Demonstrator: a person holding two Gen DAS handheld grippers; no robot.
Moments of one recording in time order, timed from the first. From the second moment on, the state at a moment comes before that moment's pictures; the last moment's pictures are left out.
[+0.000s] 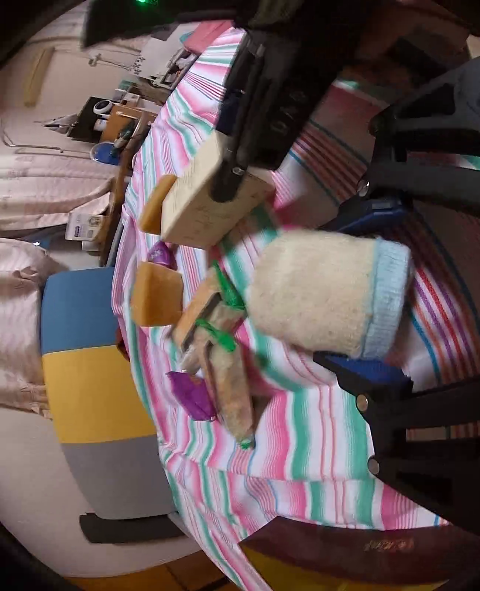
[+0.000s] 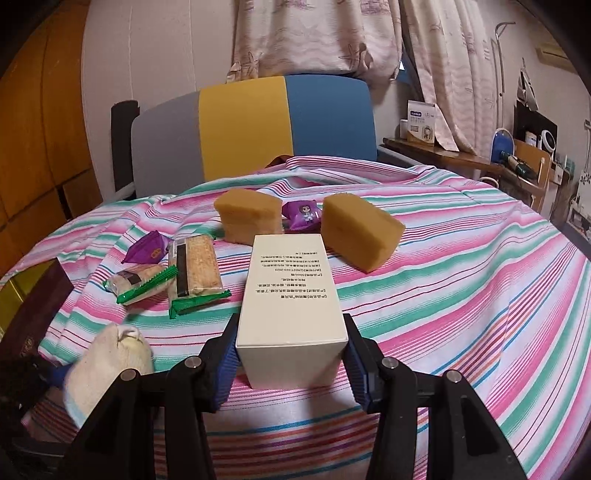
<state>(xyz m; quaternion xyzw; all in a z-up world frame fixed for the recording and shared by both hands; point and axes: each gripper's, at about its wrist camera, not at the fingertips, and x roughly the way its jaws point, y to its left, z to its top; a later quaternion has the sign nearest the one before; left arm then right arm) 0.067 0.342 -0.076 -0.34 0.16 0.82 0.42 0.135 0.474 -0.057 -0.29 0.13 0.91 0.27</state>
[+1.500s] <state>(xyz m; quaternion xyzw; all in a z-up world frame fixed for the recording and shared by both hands) 0.007 0.125 -0.018 -0.37 -0.07 0.88 0.29 0.155 0.387 -0.028 -0.23 0.12 0.94 0.22</state>
